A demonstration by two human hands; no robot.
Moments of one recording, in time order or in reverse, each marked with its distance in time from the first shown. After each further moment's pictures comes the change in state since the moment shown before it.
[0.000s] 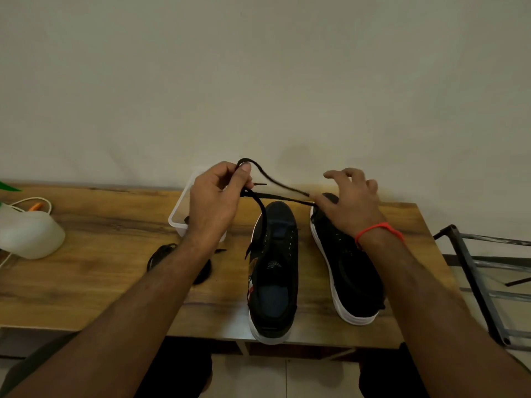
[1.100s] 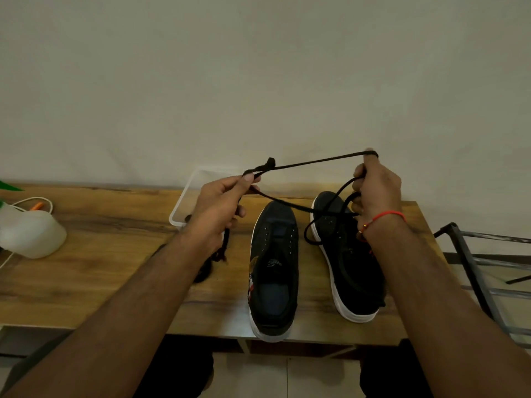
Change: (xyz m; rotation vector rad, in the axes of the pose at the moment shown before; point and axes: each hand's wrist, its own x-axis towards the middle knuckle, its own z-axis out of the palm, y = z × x) left_hand 0.002 -0.003 -0.003 -0.134 -0.142 -0.459; right_hand 0.000 -0.013 -0.027 1.208 0.270 0.486
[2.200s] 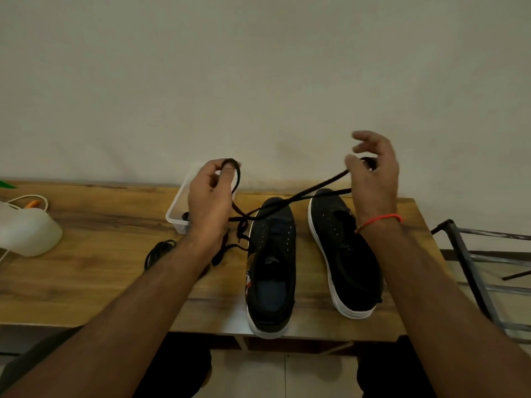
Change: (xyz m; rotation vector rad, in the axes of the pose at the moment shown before) left_hand 0.002 -0.009 0.006 0.019 0.254 0.293; right_hand -0.004 0.004 0.000 -0.194 -0.036 -0.529
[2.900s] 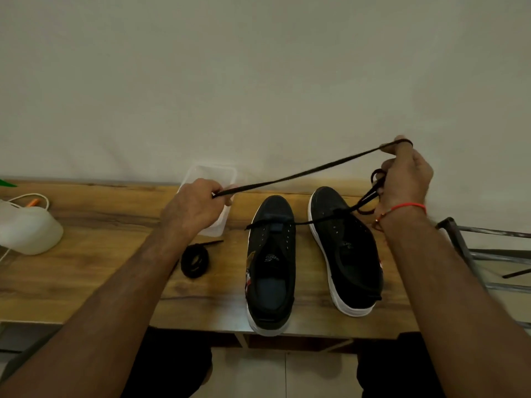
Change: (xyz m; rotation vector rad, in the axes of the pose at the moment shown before) left_hand 0.028 -0.004 -0.037 0.895 -0.351 -0.016; right_hand 0.026 0.004 -0.023 0.282 0.234 0.337
